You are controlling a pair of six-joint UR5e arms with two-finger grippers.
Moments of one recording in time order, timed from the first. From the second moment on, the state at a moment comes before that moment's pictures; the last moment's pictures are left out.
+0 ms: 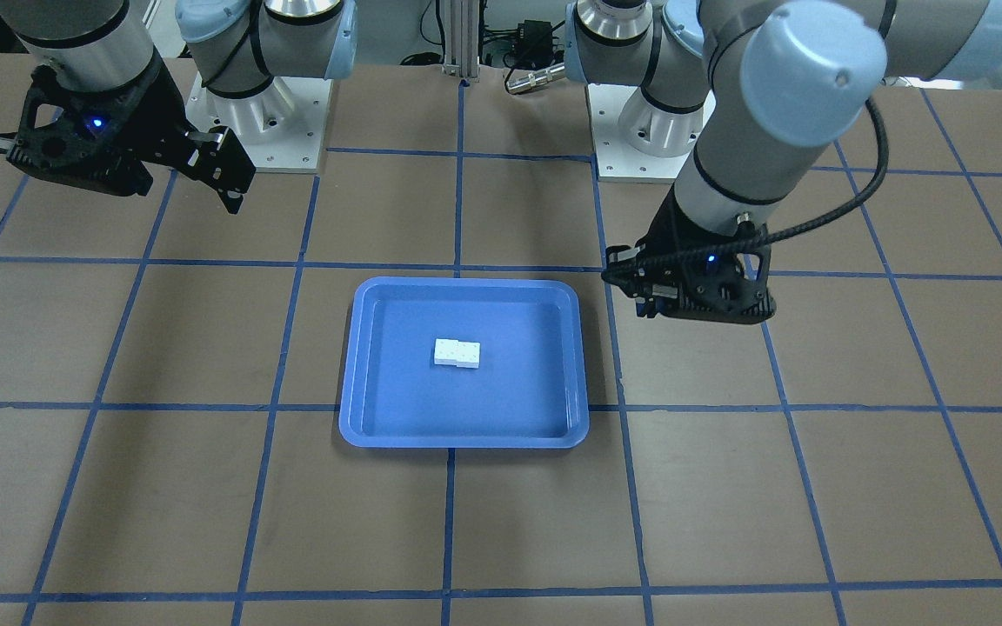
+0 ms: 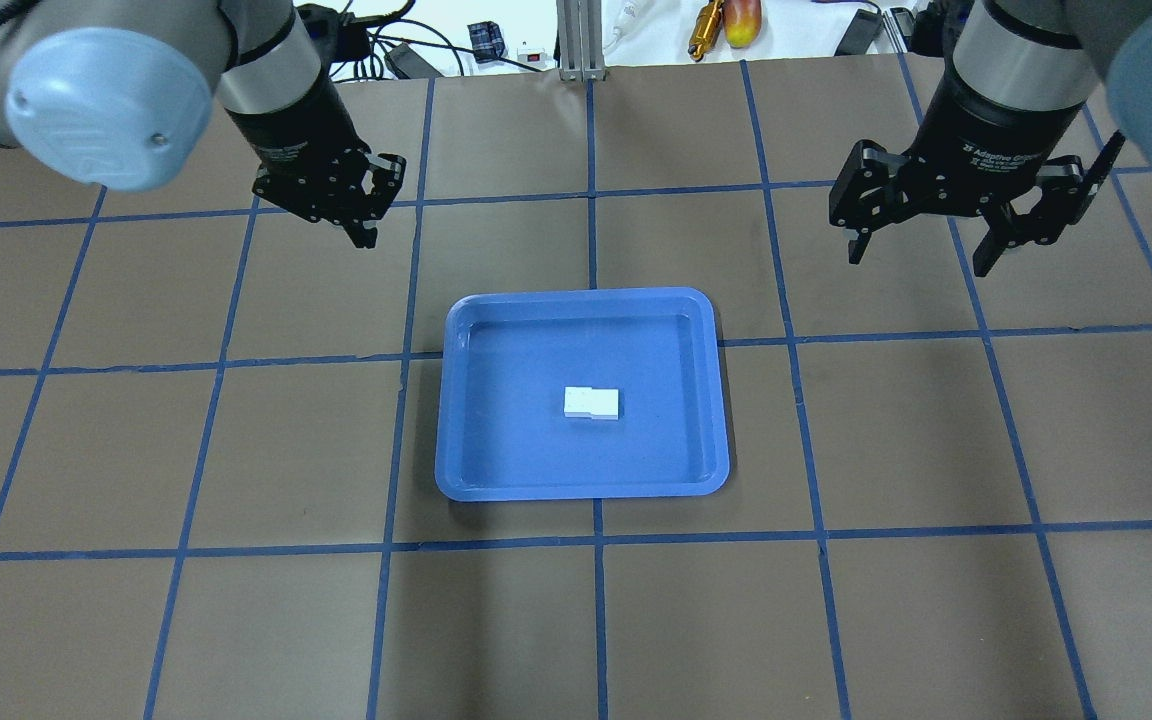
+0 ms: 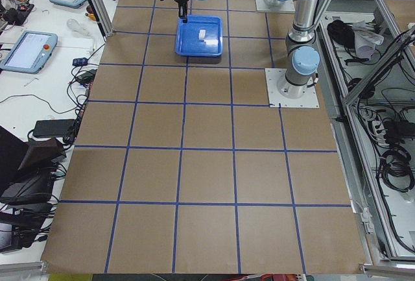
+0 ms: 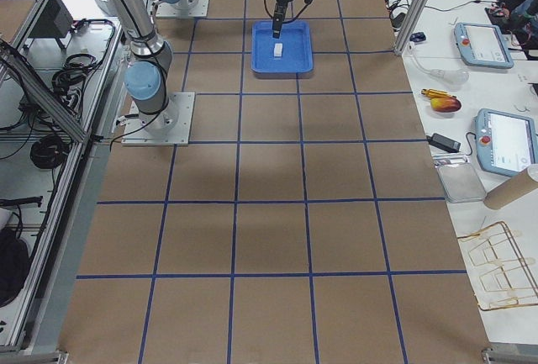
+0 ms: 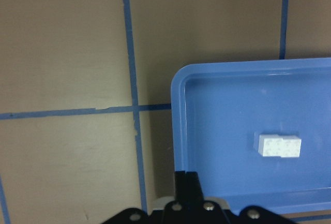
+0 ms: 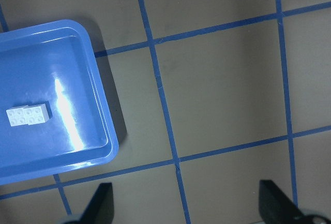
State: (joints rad) left arm -1.61 -1.72 -1.49 -1.53 1.55 0.01; right arm 1.54 -1.61 1.59 -1.48 -1.59 0.18
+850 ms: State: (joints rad) left arm -1.56 -1.58 -1.51 -1.54 1.60 0.11; right arm 1.54 -1.61 1.58 -1.48 -1.58 0.16
